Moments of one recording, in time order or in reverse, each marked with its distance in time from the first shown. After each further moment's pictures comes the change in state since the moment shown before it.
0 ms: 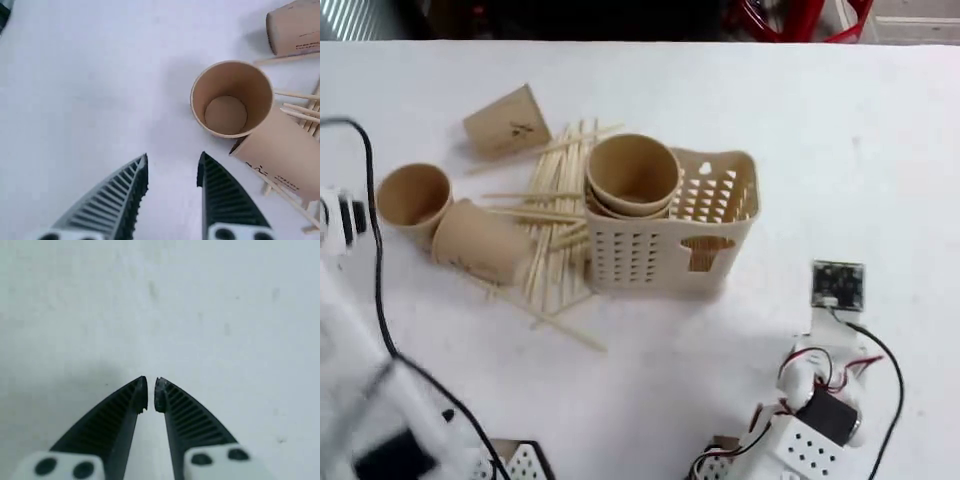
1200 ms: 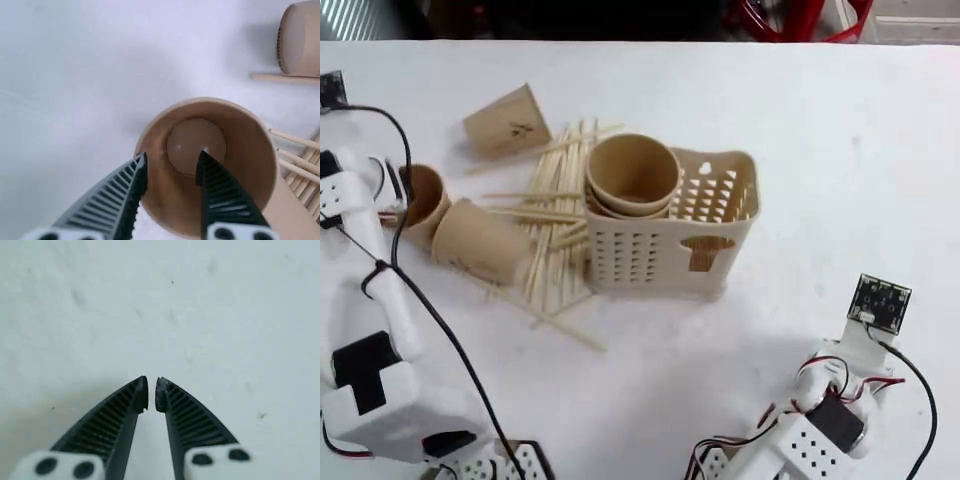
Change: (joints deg) left arm 6.4 28.9 2.6 -20.3 17.0; right arm 9.9 0.4 6.4 -9.4 -4.2
